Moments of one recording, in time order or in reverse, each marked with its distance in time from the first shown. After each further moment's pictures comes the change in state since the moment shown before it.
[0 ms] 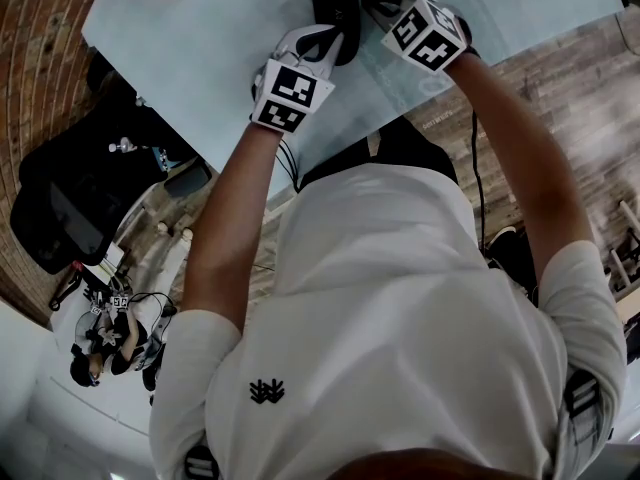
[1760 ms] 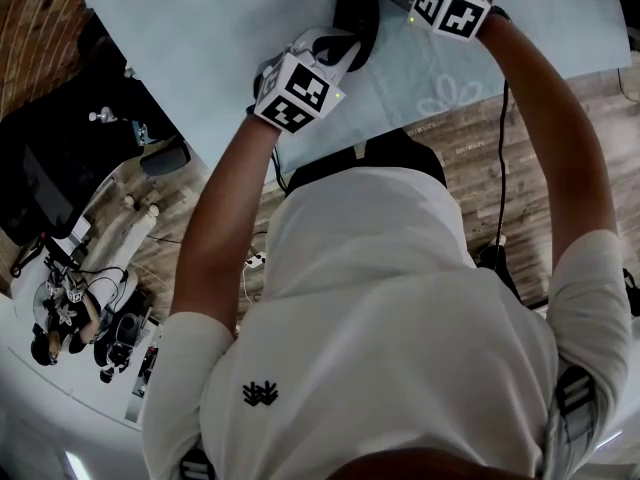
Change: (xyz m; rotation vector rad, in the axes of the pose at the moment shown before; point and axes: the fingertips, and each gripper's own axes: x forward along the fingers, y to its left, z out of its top) left arm 0.005 0.004 -0.003 -0.010 0.034 -0.047; right arm 0.035 -0.034 0.031 -0.424 0.054 0.305
